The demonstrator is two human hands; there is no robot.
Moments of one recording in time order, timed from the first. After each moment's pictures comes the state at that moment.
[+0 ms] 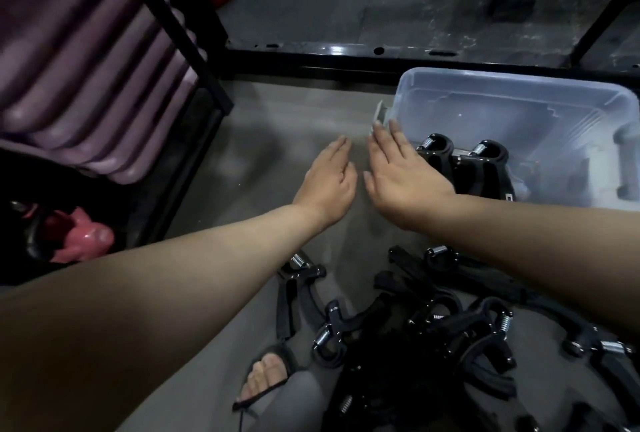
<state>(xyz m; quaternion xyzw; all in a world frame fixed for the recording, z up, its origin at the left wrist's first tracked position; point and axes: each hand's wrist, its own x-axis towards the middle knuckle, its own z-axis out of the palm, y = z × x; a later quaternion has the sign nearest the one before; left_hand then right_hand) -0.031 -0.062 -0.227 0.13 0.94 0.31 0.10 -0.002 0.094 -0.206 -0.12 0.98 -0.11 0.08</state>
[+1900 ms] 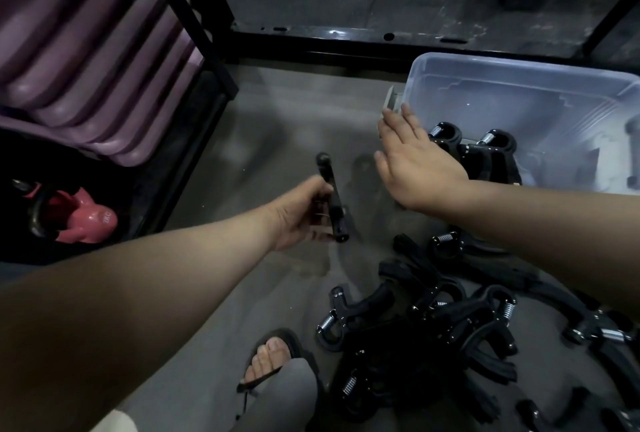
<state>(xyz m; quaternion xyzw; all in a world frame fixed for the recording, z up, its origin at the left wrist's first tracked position) 0.006 -0.115 -0.227 -0.21 0.62 0.63 0.42 0.002 0.094 -0.192 -0.12 0.99 -0.10 0.05</state>
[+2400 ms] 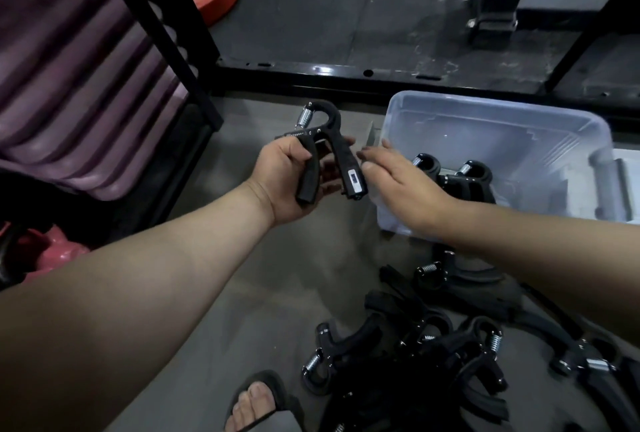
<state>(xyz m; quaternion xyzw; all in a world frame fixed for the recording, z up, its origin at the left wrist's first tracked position) -0.060 -0.083 -0.166 -0.07 0.46 0.80 0.38 -0.005 0.107 -0.175 -0.06 0.88 -0.46 0.08</state>
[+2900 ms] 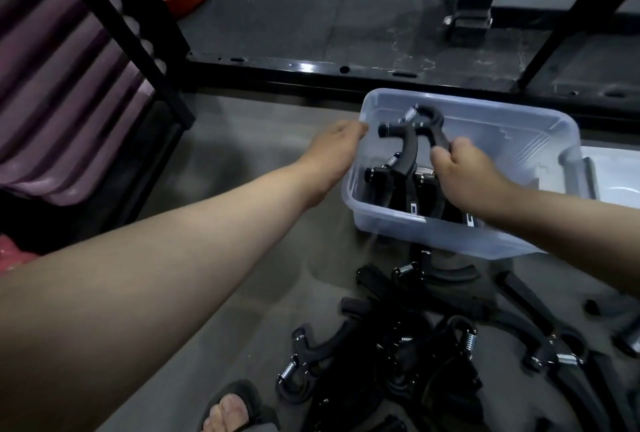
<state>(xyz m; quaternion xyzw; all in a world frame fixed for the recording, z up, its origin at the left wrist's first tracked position) -0.070 0.010 -0.162 0.03 0.81 0.55 0.20 -0.008 0.204 -0.178 0.18 0.92 -0.35 0.05</state>
